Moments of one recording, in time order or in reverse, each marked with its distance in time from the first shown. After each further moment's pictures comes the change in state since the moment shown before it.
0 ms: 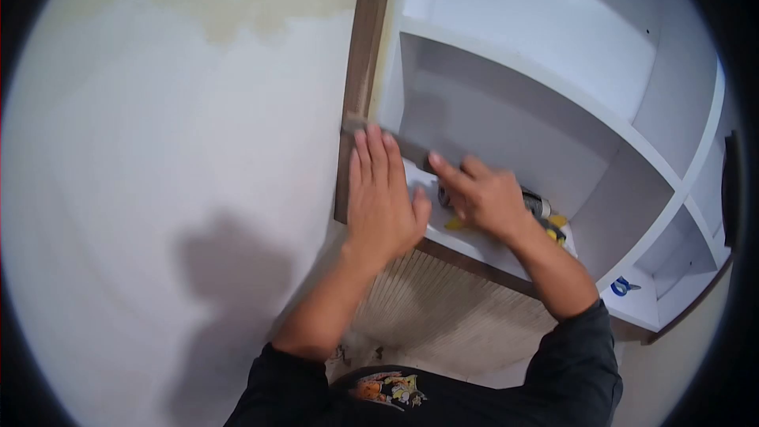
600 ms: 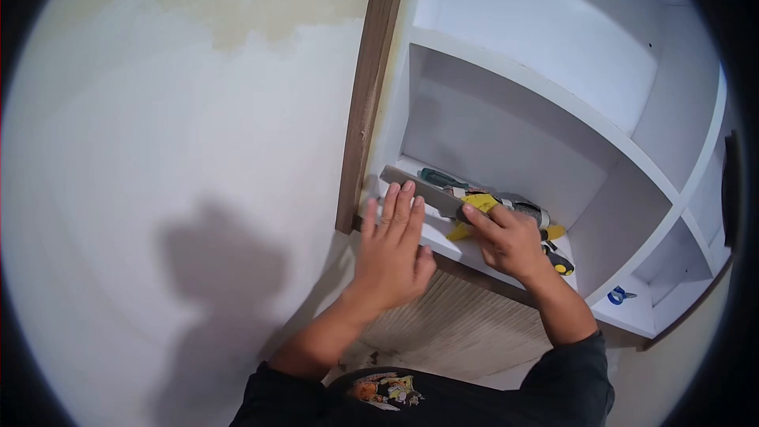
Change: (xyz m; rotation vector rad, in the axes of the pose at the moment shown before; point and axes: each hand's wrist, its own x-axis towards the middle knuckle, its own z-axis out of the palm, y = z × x) left_hand -0.044 0.010 -0.007 -0.222 -0.050 0.108; right_hand -0.053 0.004 -0.021 0.067 -0.033 0.014
